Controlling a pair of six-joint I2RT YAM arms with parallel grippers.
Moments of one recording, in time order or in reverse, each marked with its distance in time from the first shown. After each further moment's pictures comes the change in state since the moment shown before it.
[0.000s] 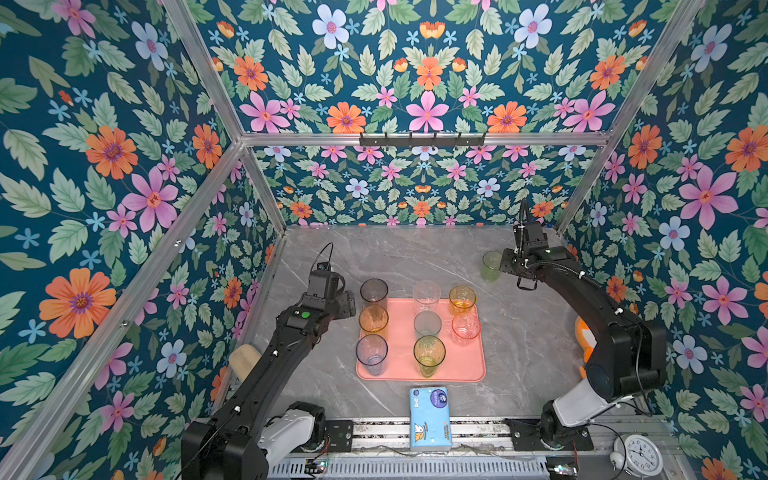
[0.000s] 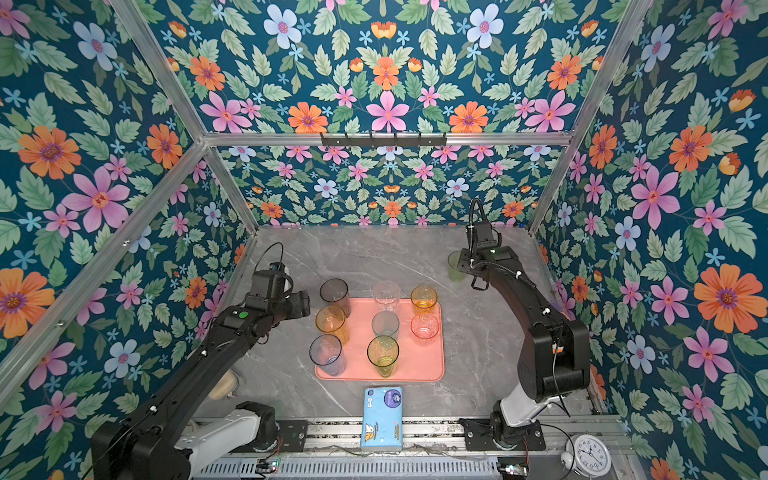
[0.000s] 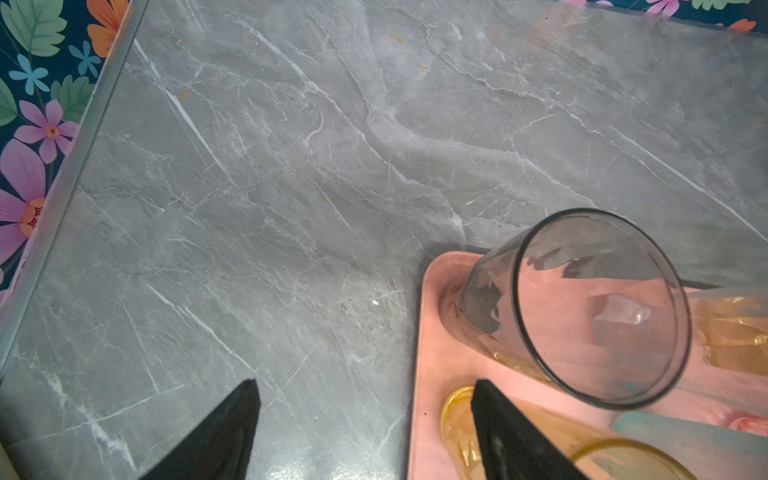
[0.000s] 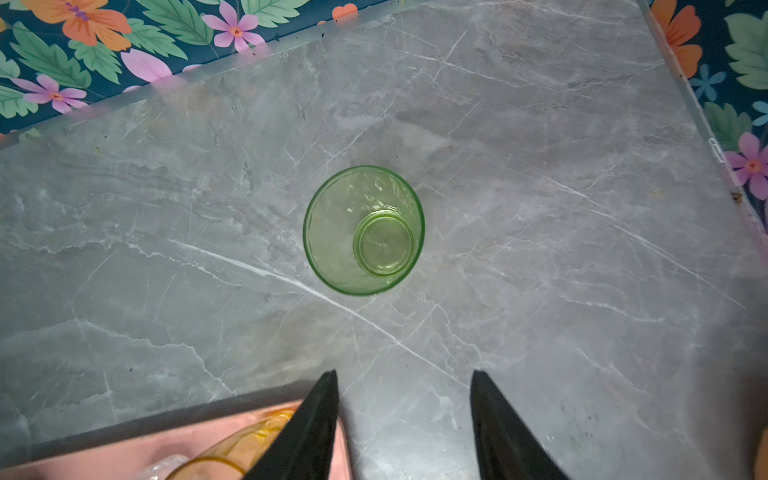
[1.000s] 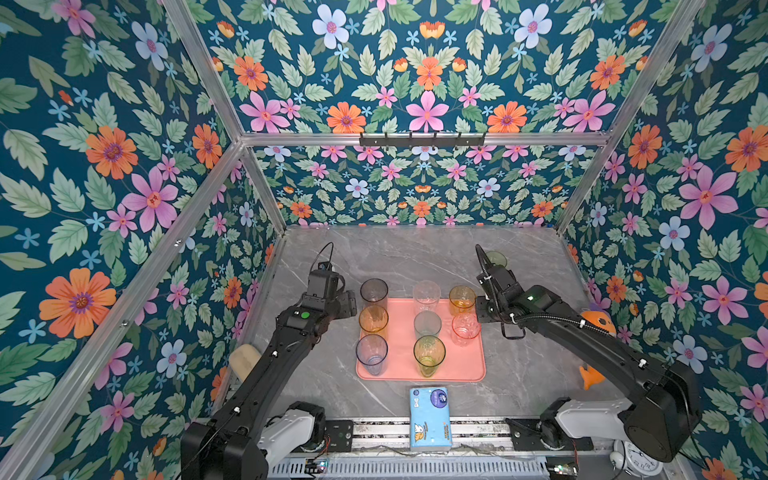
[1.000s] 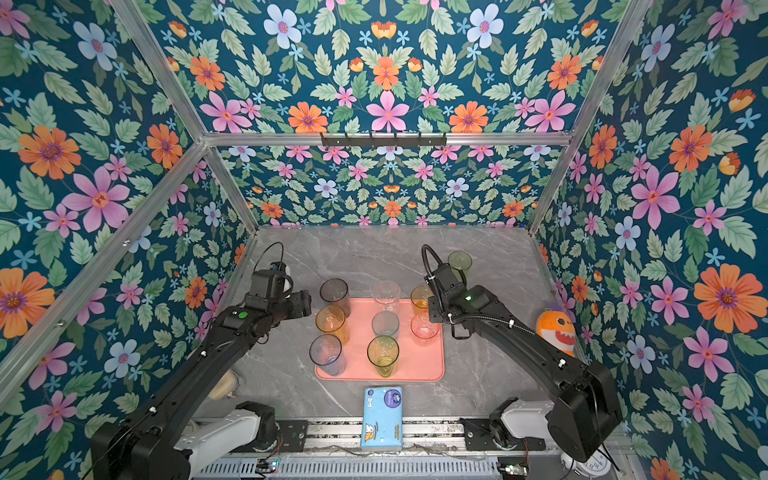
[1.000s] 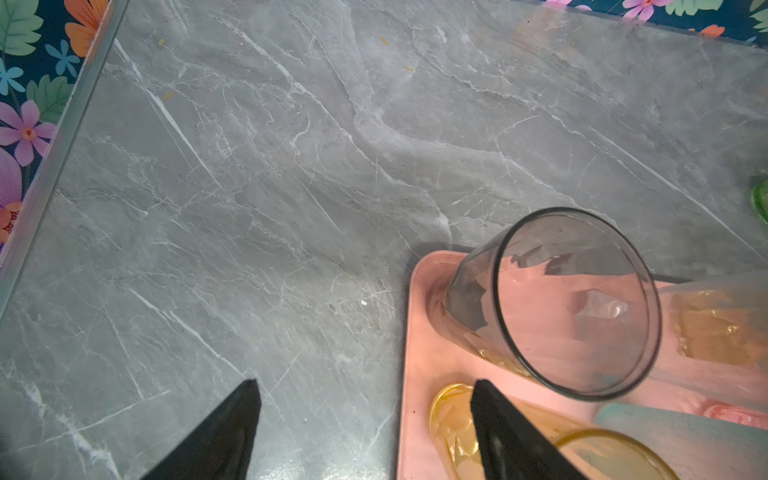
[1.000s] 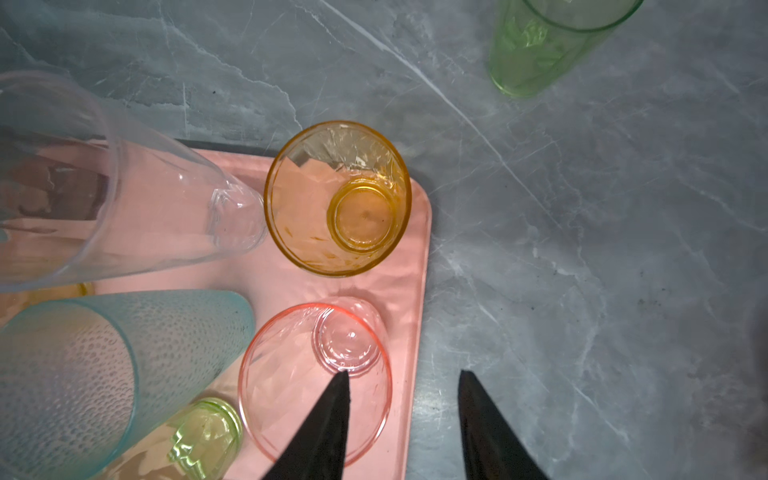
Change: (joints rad) left arm 0.000 -0.004 0.000 0.010 0.035 0.000; right arm 0.423 -0.325 -0.298 -0.147 0.079 0.031
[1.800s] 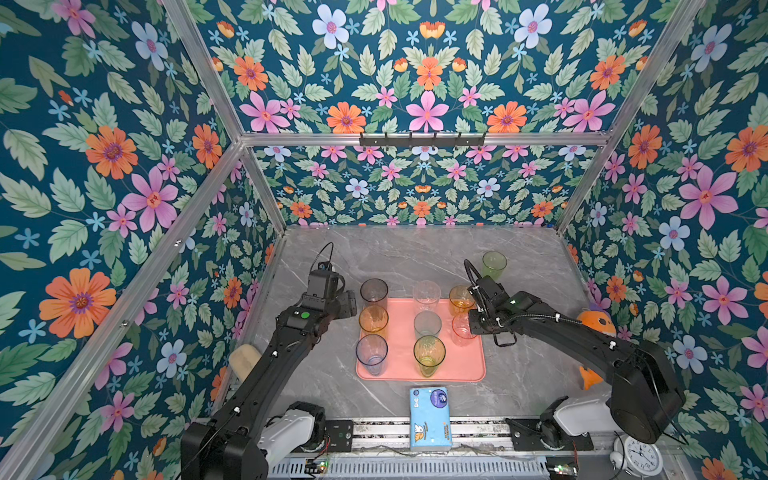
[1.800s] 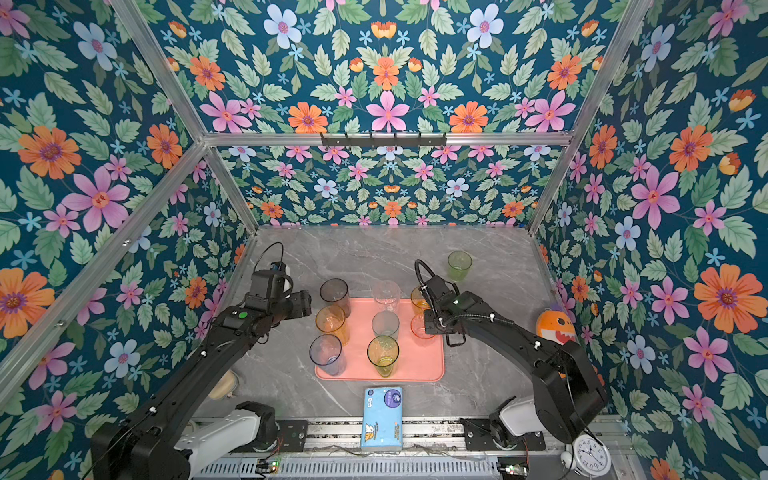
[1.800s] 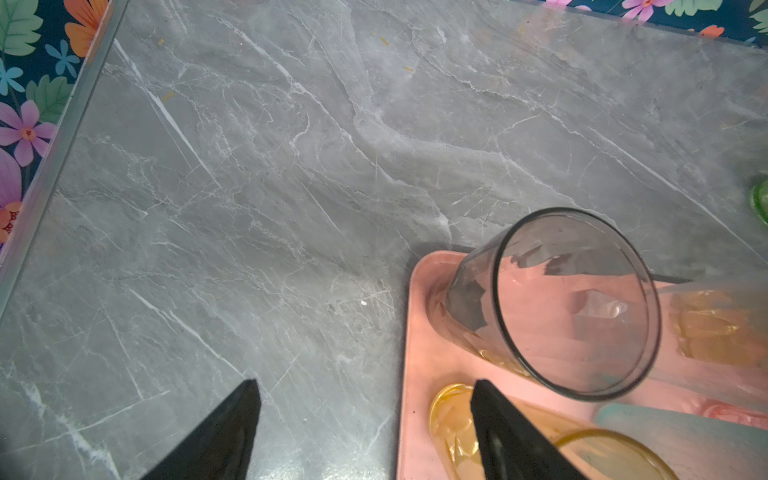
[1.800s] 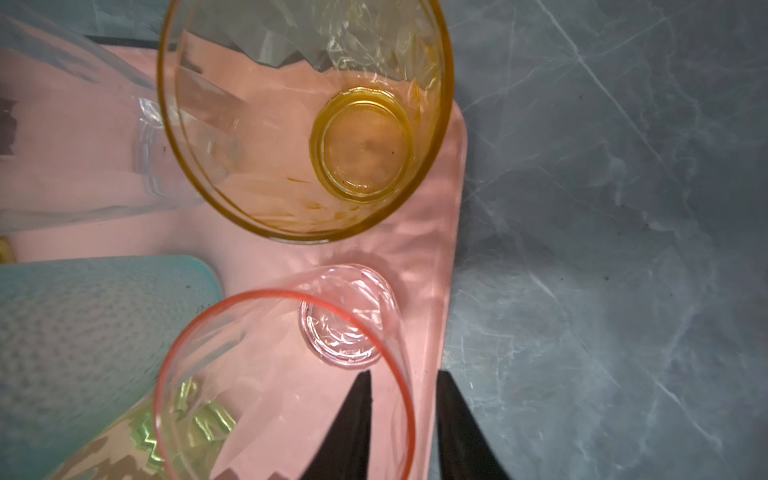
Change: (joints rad) left arm 0.000 0.000 0.000 0.001 0.000 0.000; right arm 0.019 0.089 -0.118 0.070 -0.101 0.064
